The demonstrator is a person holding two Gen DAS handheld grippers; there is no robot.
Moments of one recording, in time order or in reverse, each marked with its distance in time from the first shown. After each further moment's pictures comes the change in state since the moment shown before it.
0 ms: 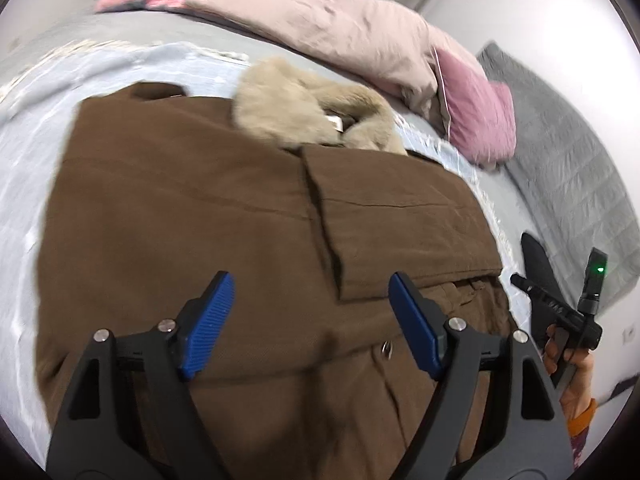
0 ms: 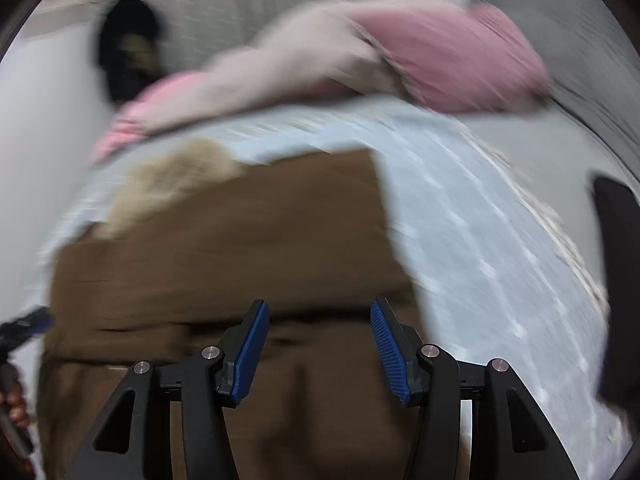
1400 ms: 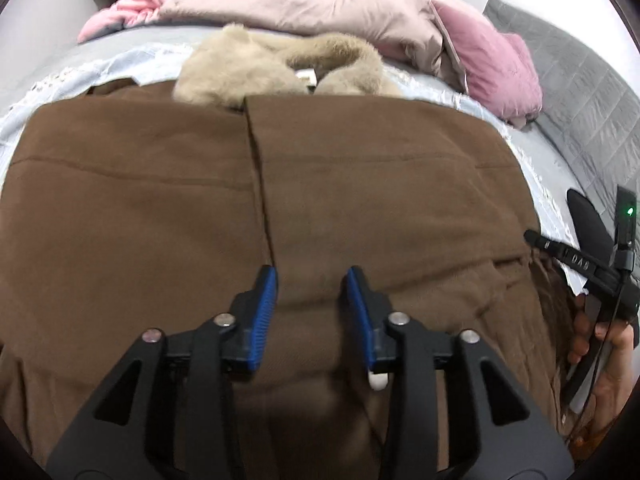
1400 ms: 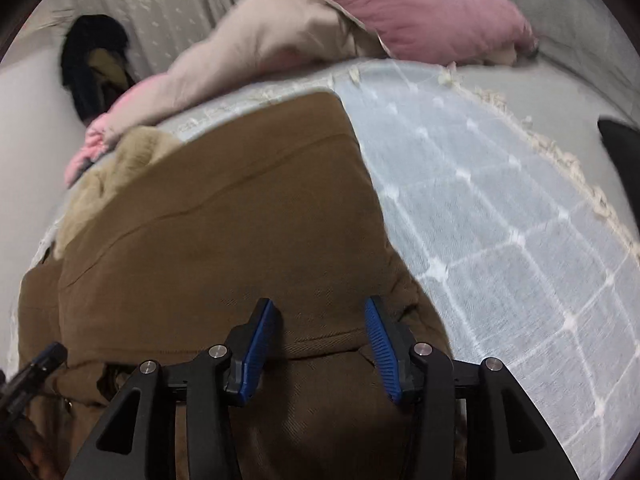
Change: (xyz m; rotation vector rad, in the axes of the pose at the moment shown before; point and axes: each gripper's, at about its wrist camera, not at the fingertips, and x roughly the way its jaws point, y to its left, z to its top) left arm 0.052 -0.056 -0.033 0.108 0.023 0.171; right arm 0.065 -0.006 0.000 0.070 -0.023 0.058
